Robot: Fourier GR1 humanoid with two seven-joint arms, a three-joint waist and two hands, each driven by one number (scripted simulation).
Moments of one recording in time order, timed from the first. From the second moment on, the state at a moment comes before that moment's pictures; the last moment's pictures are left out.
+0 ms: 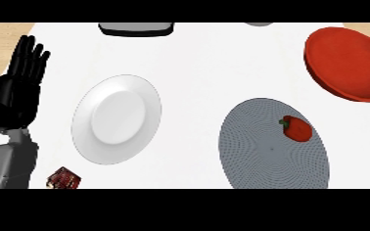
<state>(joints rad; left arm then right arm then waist) -0.25 0.29 0.20 -1.51 0.15 0.03 -0.02 -0.17 -1.18 -0.65 -0.72 0.54 0.32 -0.80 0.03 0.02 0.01</state>
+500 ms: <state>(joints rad) -0.30 0.30 0.19 -1.49 0.15 0.02 0.00 -0.37 -1.29 -0.61 -0.56 0.44 0.45 -0.79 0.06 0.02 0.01</state>
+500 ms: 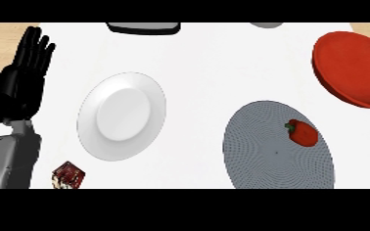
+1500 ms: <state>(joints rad) -0.33 0.29 0.18 -1.44 0.13 0.02 -0.03 -0.76 -1.06 -0.23 -0.47 0.56 0.46 -0.66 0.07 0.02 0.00</state>
